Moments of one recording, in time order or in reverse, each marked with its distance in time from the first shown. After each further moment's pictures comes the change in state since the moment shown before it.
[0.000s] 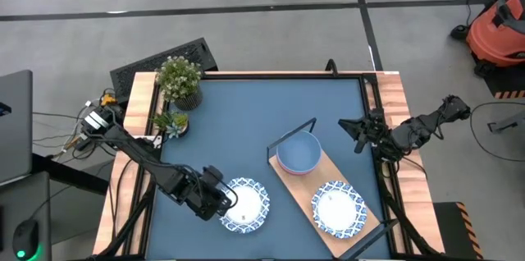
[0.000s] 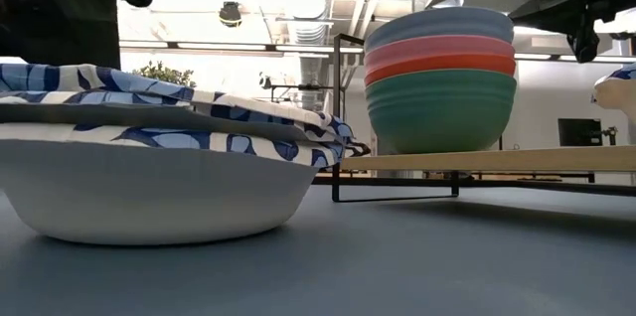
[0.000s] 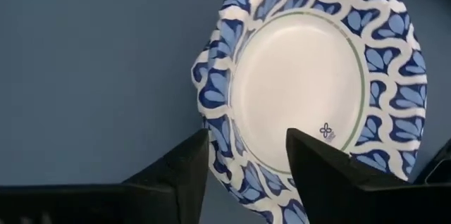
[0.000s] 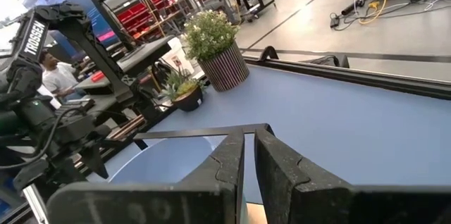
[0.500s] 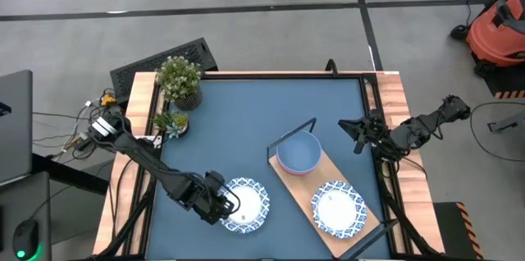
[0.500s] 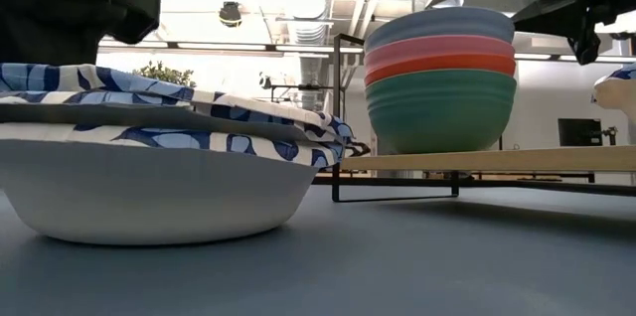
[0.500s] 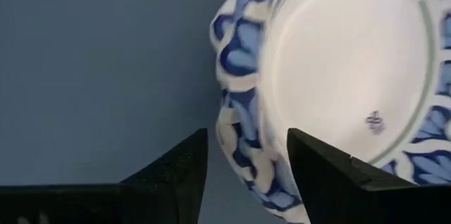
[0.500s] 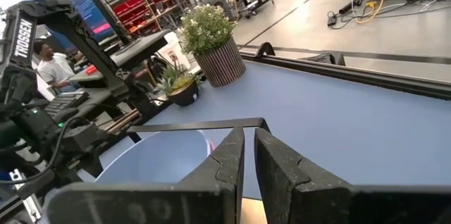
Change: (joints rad) left arm 0.002 0.107 0.001 0.014 0.084 -0.078; right arm 0.000 0.000 0.000 -0.030 -0.002 0.000
